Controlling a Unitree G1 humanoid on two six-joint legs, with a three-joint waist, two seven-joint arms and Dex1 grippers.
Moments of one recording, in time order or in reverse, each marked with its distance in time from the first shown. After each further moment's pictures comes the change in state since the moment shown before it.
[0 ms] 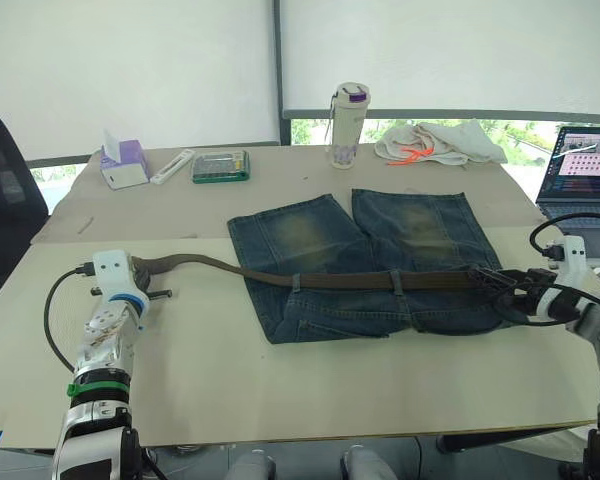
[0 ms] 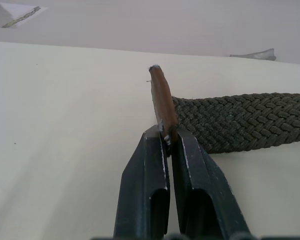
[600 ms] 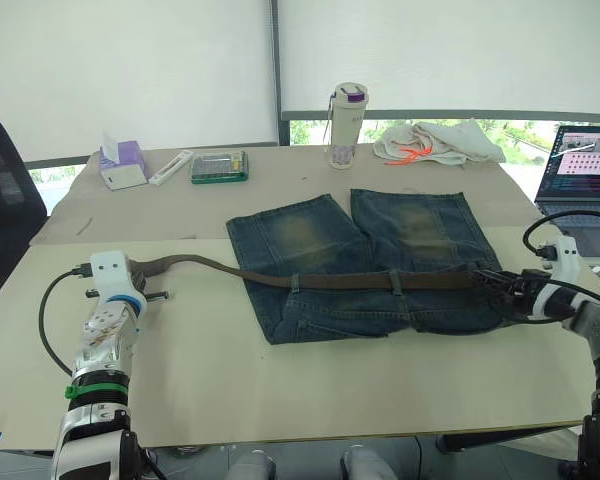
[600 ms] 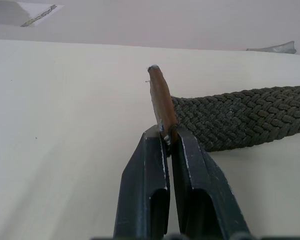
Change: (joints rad) left arm 0.013 0.000 0.002 -0.039 0.024 0.048 0.049; right arm -0.058 0.000 0.028 0.099 -0.057 -0.042 0.050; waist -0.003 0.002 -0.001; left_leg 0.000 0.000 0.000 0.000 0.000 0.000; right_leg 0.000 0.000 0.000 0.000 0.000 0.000
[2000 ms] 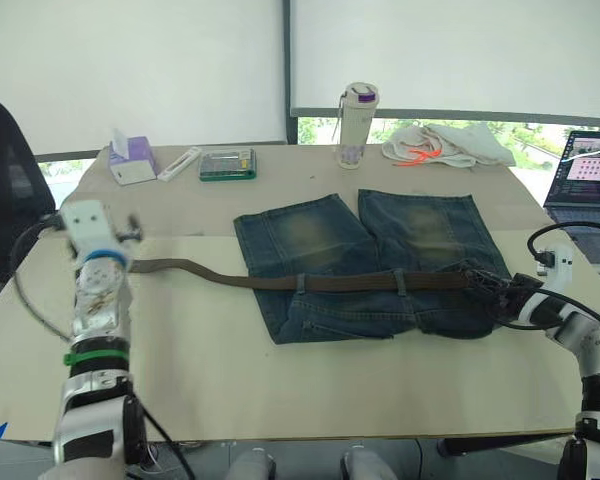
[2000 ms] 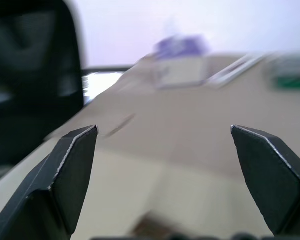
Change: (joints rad) left arm -0.197 -0.020 -0.012 -0.042 0.043 -0.175 0.037; right arm 0.130 0.125 -0.139 -0.260 0.126 0.144 -0.116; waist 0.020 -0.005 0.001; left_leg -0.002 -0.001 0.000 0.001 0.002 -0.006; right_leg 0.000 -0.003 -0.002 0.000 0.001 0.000
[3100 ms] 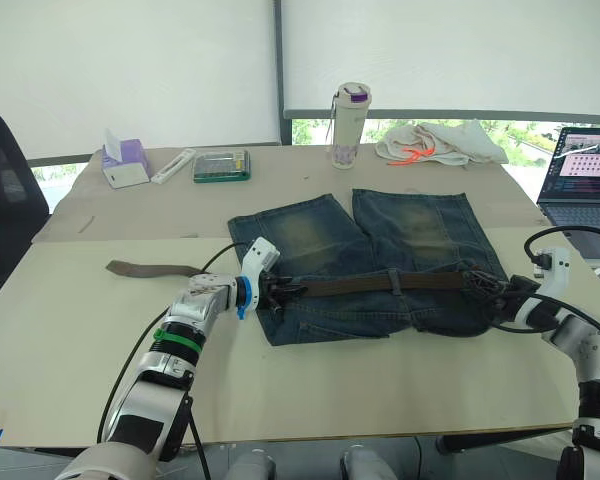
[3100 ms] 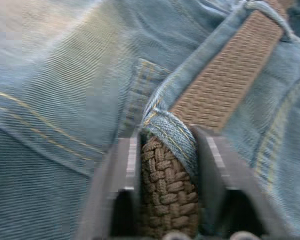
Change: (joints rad) left arm -0.072 -0.145 -0.435 0.068 -0.061 0.417 -0.916; right arm 0.034 0.019 -0.003 -0.057 0.026 -0.002 -0.029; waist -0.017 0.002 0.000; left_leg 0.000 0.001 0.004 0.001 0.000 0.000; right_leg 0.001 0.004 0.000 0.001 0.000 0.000
